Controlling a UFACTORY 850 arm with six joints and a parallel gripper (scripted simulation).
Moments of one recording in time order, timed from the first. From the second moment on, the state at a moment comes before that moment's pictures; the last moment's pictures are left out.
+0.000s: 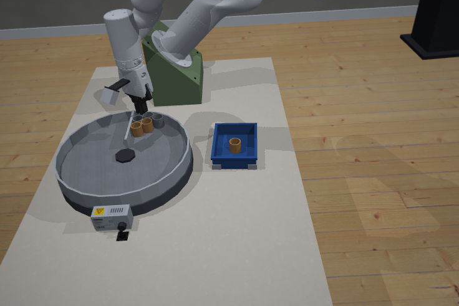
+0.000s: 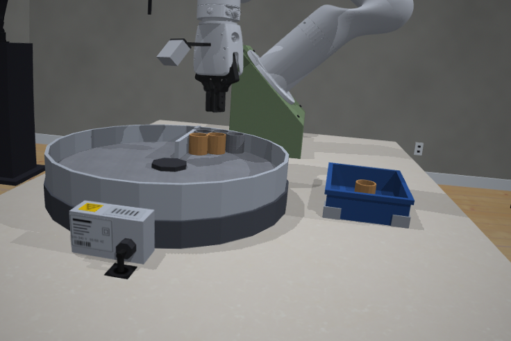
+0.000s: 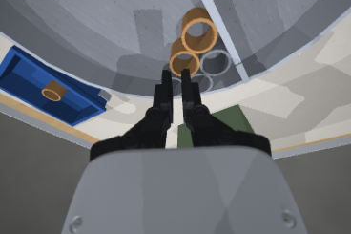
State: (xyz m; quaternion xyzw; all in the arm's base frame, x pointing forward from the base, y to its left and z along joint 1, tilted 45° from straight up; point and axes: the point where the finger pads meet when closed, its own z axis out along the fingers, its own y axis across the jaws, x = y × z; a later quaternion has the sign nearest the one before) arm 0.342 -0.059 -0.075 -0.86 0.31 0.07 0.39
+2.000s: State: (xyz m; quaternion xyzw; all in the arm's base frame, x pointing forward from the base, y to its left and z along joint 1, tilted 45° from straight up) arm 0.331 -0.033 -0.073 -0.86 0.33 -0.25 0.28
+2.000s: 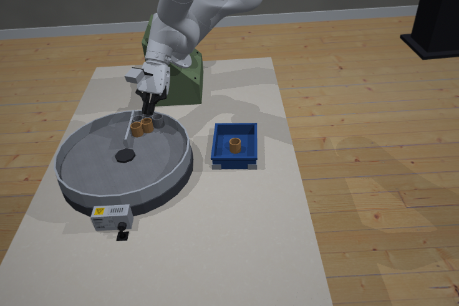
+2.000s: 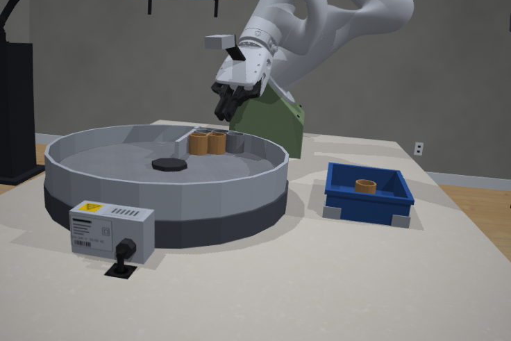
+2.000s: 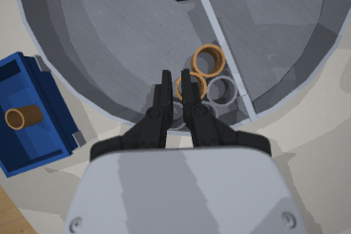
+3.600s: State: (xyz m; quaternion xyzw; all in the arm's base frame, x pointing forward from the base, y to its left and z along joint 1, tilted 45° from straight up) arm 0.333 -0.016 -0.091 -0.86 0.33 -0.25 0.28
